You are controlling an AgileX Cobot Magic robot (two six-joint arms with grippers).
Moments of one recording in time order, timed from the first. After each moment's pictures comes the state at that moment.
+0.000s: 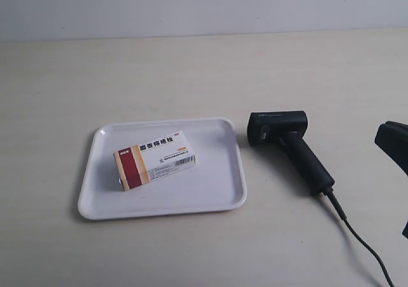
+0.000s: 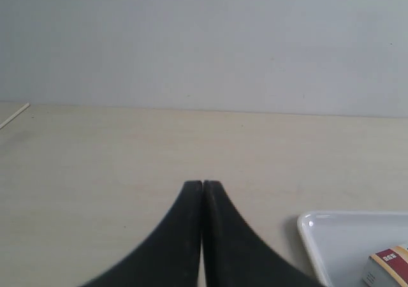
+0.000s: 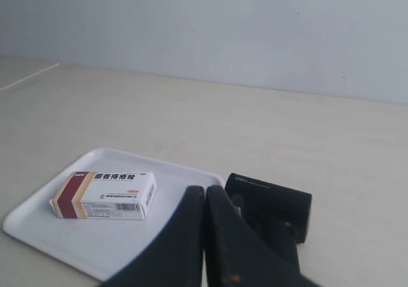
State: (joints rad) left arm -0.03 0.01 0.00 0.06 0.19 -0.09; right arm 0.68 0.40 -0.11 -0.68 0.00 0.81
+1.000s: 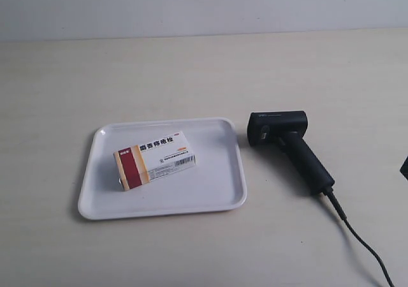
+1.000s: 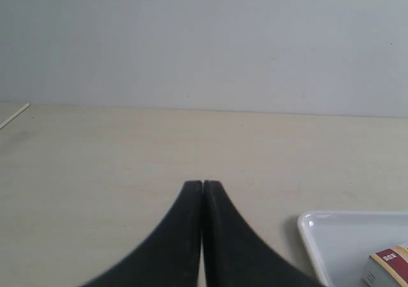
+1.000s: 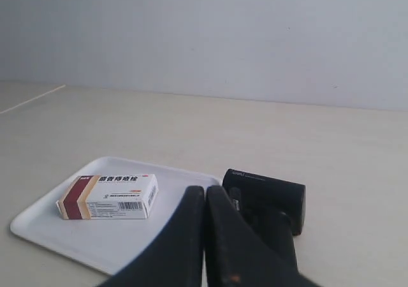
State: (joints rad) left arm -0.03 0.01 0.00 0.06 0.19 -0.09; right arm 0.68 0.05 0.00 0.00 0.17 0.14
